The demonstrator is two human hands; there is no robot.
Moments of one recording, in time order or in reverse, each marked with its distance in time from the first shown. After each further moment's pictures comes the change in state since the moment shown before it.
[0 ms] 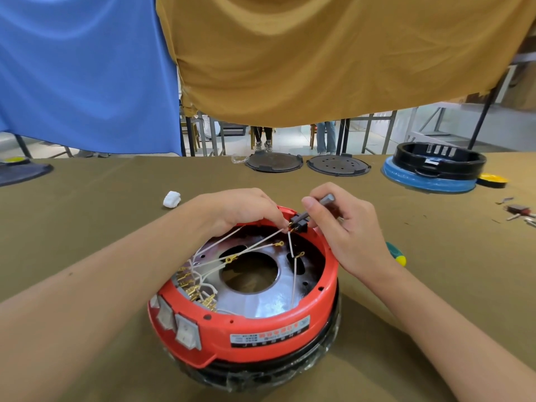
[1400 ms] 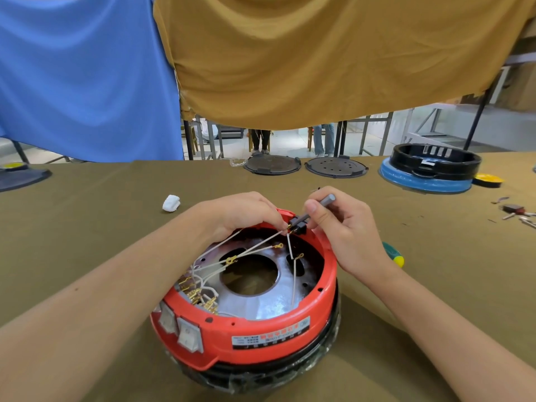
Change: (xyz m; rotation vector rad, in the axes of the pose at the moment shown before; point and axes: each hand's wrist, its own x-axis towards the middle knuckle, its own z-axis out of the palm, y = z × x) left_hand 0.002 -0.005 0.002 -0.052 0.015 0.026; right_hand -0.001 0.001 0.002 0.186 -0.023 0.105
